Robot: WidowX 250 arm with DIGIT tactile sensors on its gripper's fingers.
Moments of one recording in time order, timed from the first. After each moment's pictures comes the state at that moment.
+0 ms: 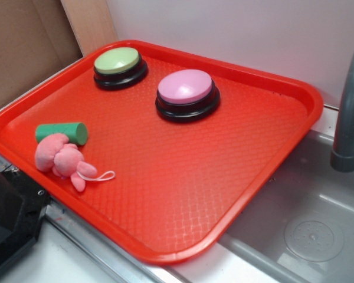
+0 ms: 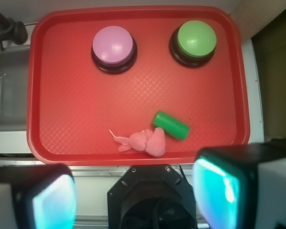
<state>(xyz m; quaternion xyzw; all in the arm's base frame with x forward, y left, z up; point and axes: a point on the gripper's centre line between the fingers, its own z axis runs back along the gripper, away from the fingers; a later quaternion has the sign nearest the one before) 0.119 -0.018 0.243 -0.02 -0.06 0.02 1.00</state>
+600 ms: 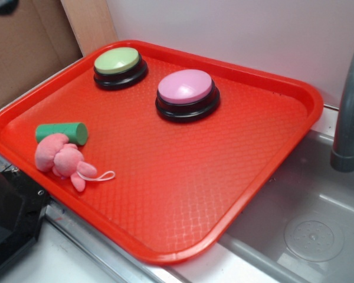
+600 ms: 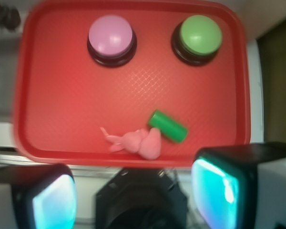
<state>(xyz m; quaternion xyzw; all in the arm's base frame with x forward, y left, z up) 0.132 -0.011 0.202 0.01 -0.05 -0.06 1.00</state>
